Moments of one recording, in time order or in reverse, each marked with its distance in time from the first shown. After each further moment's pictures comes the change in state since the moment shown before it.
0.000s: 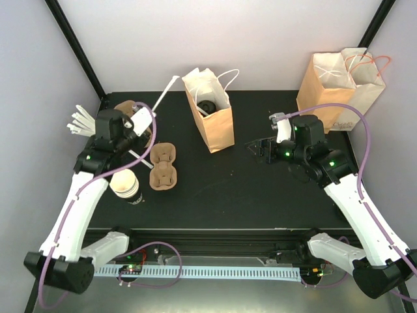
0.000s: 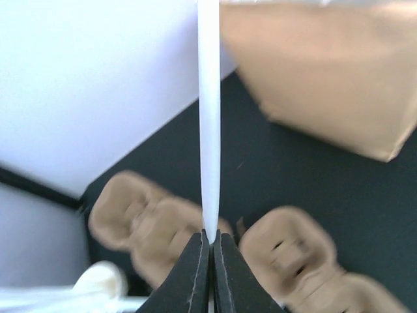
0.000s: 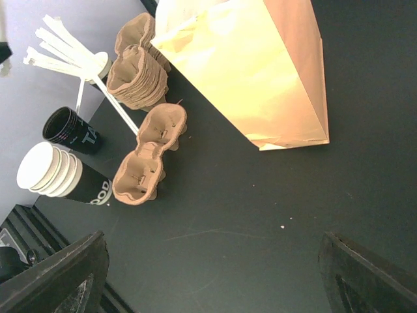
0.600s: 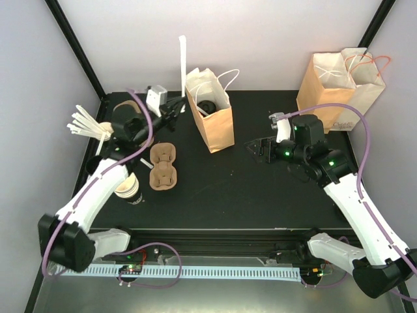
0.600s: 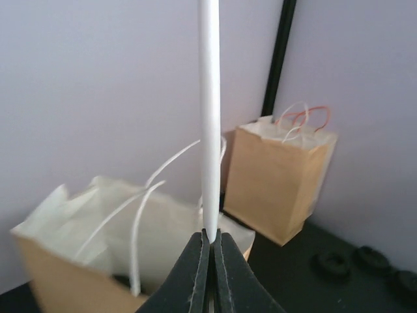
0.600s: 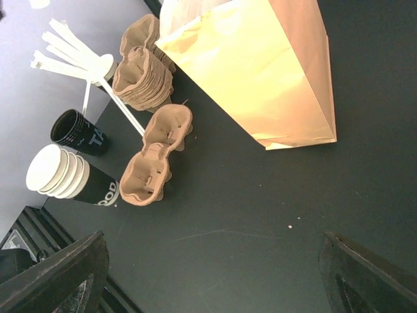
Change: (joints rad) left arm -0.095 0.072 -0.195 0.885 0.531 -0.648; right arm 0.000 0.005 0.000 0.008 -0.017 0.022
